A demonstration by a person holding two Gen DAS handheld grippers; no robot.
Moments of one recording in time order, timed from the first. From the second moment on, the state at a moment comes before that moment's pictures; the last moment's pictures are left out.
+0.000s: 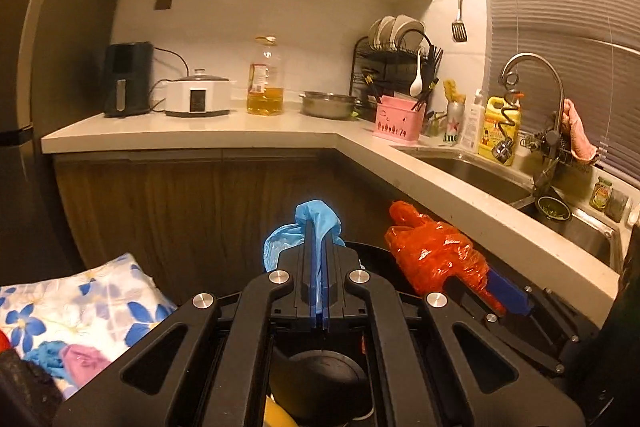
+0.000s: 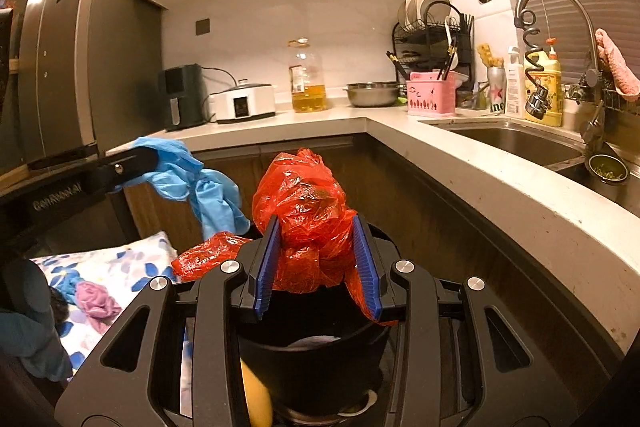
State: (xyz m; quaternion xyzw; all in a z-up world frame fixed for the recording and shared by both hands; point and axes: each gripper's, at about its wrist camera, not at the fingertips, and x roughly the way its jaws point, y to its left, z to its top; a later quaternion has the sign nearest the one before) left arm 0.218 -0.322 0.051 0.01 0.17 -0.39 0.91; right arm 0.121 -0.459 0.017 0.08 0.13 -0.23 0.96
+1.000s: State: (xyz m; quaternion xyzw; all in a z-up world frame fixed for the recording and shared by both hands) left arm 0.230 -0.297 0.024 0.00 0.20 -0.32 0.92; right arm 0.117 -0.464 0.006 0.07 0.15 -0.24 0.96
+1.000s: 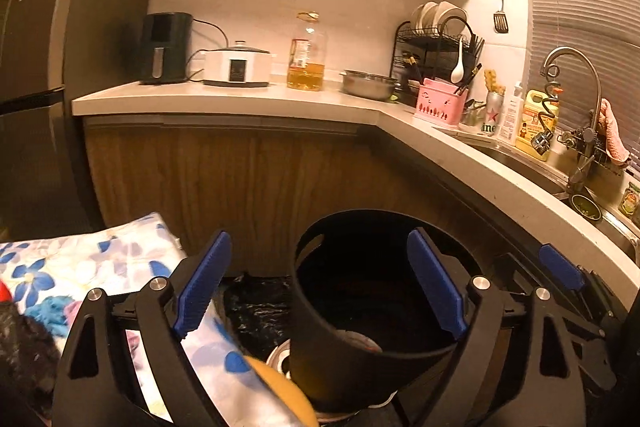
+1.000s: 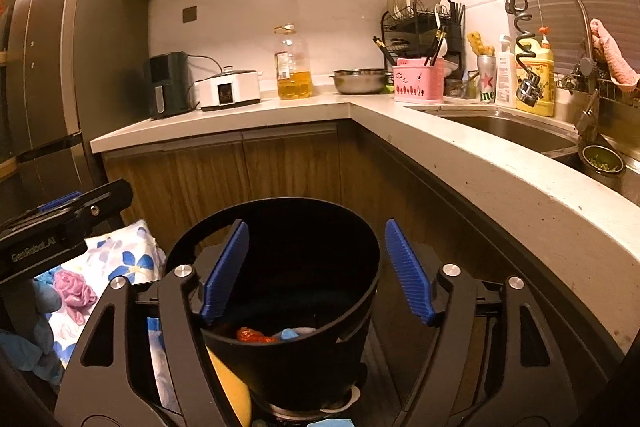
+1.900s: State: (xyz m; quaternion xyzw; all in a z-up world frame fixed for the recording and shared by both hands) left arm 0.118 -0.076 0.003 -0.03 0.19 -0.12 0.97; right arm 0.042 -0.296 0.005 0.07 0.12 -0.14 0.98
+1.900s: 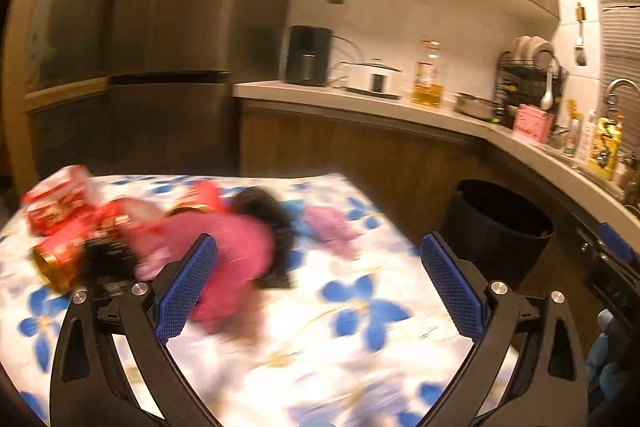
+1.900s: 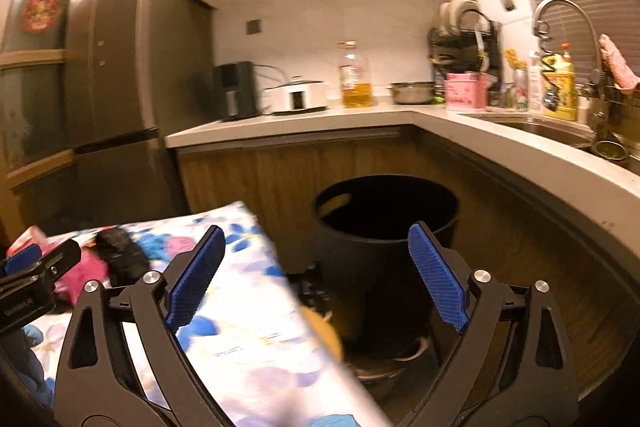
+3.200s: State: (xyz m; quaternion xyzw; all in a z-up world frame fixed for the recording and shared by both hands) left arm 0.138 0.079 -0.035 -0.07 0.24 0.01 0.97; right arm 0.140 -0.106 -0.036 0.04 0.18 0.07 0.98
